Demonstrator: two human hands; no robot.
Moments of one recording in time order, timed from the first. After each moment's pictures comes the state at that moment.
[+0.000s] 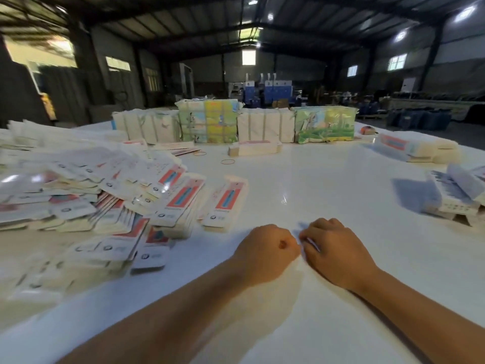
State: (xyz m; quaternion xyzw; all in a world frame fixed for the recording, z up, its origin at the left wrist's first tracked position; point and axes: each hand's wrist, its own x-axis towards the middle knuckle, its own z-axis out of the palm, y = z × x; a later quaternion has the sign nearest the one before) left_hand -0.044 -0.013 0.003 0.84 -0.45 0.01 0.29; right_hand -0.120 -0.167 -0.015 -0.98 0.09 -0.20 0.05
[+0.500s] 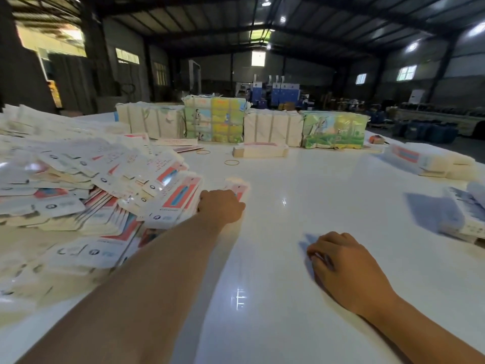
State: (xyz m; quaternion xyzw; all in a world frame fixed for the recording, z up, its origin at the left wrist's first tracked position) left_hand 0.119 -0.027 0.005 0.98 -0.19 0.05 0.09; right_hand -0.120 -0.166 -0.010 -0.97 0.07 -0.22 0.11
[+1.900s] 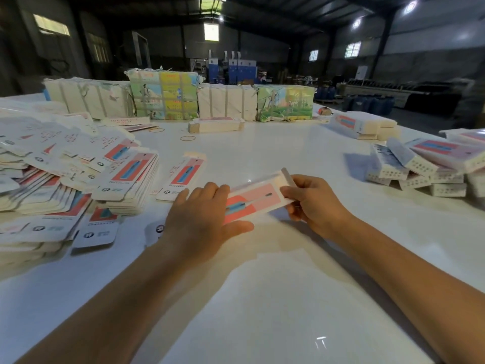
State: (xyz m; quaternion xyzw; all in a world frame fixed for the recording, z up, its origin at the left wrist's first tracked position) left_hand -0.047 0.017 0.007 0.89 -0.42 0.14 0.10; right_hand -0.129 -0.182 0.009 -0.70 0.16 -0.23 0.66
